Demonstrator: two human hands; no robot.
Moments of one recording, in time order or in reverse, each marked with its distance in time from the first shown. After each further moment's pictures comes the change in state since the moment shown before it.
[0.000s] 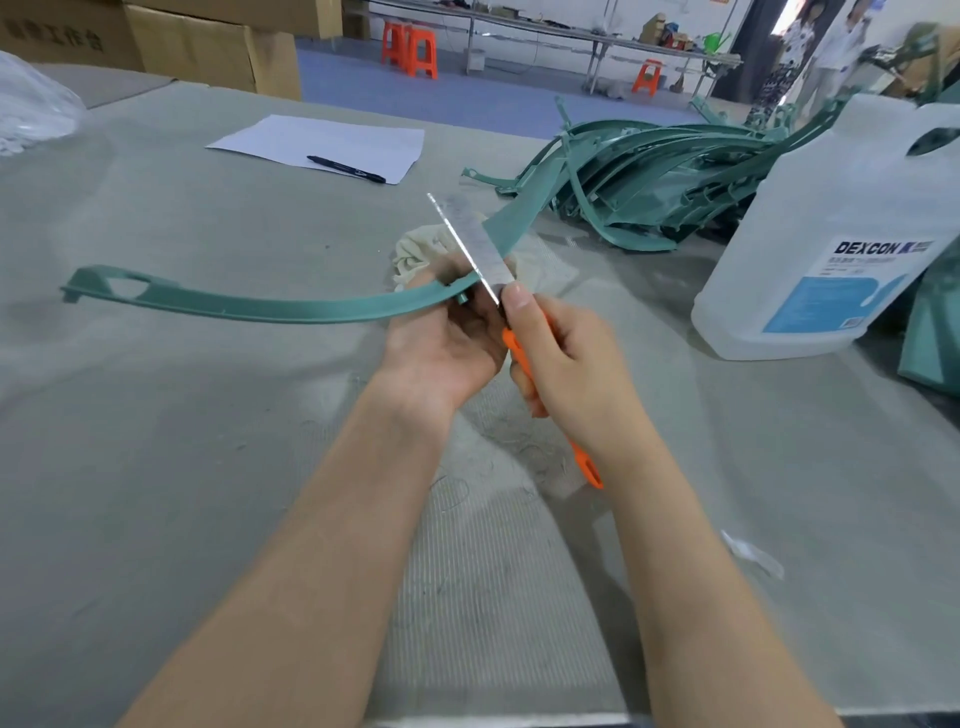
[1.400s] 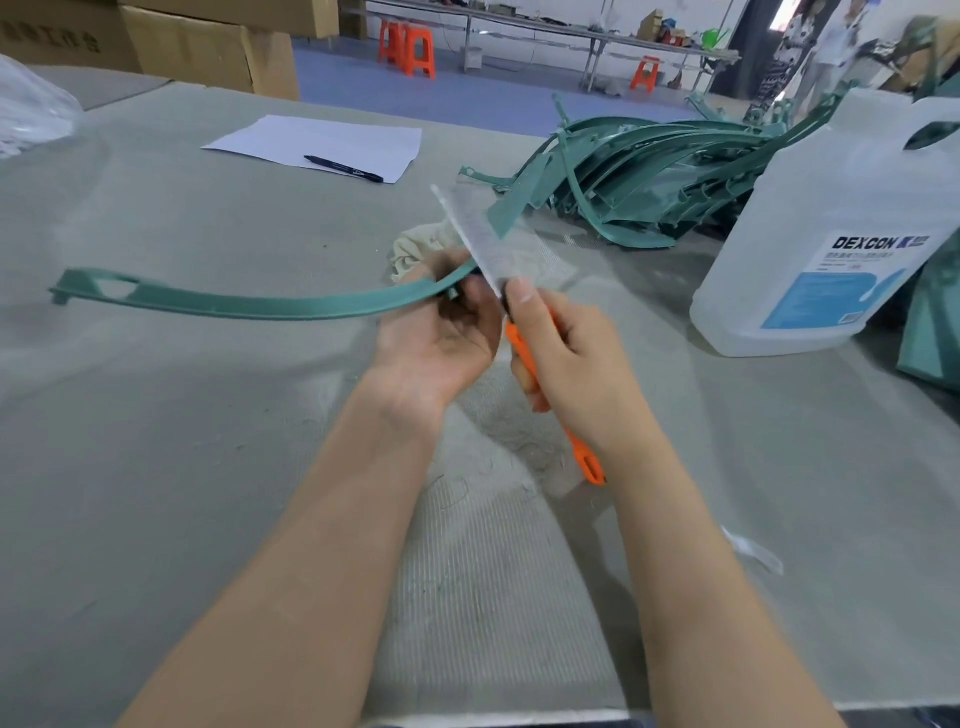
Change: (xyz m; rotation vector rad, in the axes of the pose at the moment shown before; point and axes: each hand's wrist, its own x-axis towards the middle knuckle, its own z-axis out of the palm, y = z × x) left_hand 0.000 0.005 -0.003 -0.060 -0.047 -0.016; right_hand 0.001 0.001 -0.002 0.044 0.024 -0.019
